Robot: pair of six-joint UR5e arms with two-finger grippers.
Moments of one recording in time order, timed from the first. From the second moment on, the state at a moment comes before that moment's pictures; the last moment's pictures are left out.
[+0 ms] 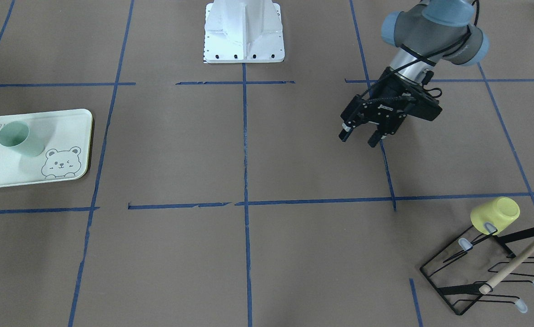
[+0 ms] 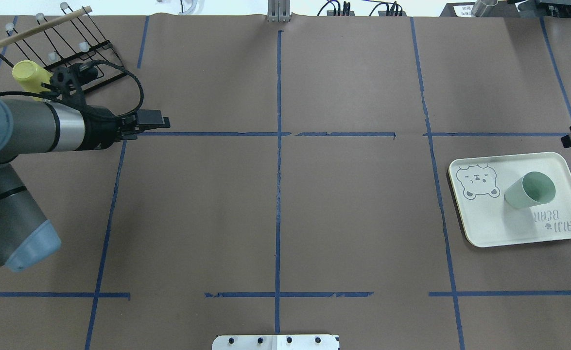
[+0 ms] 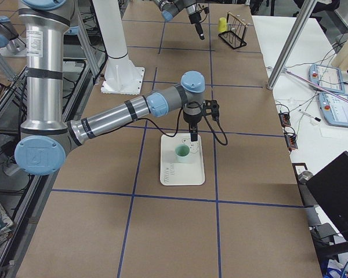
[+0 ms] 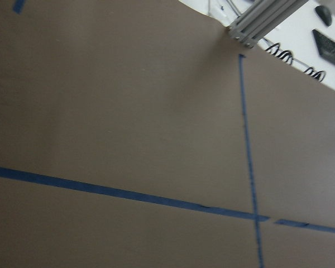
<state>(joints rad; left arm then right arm) -0.79 -1.76 -1.84 -2.32 -1.87 -1.31 1.31 -1.64 2.02 -1.58 2.35 0.32</state>
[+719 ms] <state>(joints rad) -1.33 -1.46 -1.84 -2.01 -2.26 -0.28 1.49 -1.68 1.91 -1.64 2.39 0.08</state>
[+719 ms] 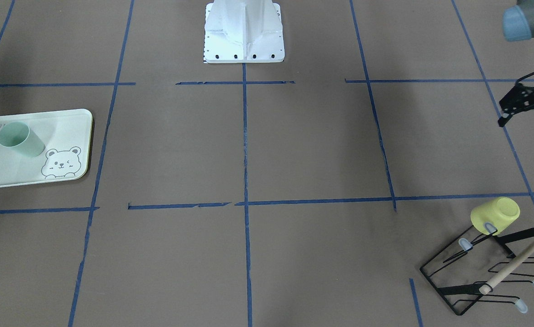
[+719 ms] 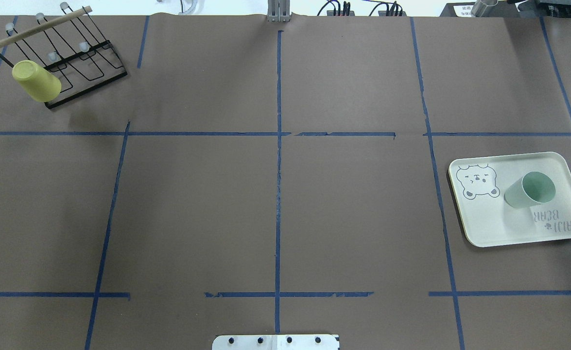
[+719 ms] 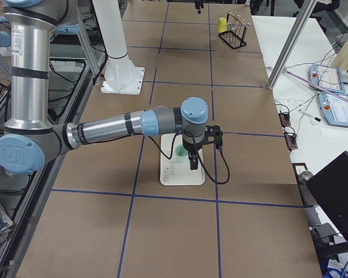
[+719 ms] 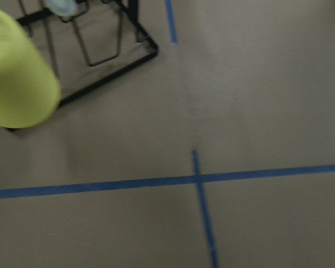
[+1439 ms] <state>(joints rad) -1.57 -1.40 -1.93 -1.45 -2.33 0.22 1.51 -1.71 1.92 -1.64 2.39 0.06</state>
